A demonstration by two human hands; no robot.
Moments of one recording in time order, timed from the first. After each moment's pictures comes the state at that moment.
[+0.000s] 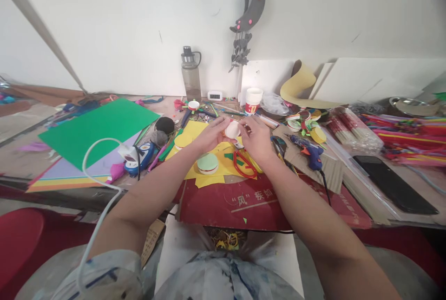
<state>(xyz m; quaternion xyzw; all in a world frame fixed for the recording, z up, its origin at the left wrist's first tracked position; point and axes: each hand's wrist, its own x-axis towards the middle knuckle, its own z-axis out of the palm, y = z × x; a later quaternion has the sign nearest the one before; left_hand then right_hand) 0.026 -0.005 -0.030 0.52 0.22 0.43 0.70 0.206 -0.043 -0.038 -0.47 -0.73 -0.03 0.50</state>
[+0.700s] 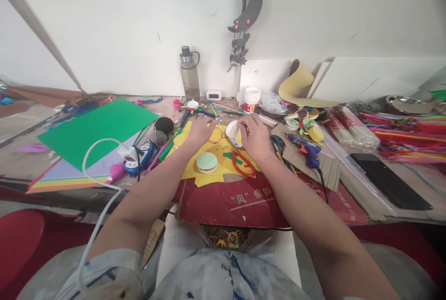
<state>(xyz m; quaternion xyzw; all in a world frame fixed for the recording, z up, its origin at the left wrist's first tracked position) 0.003 0.022 -0.025 0.72 0.55 0.37 0.17 0.205 -0.046 -0.037 -0.48 -0.72 -0.05 0.50</state>
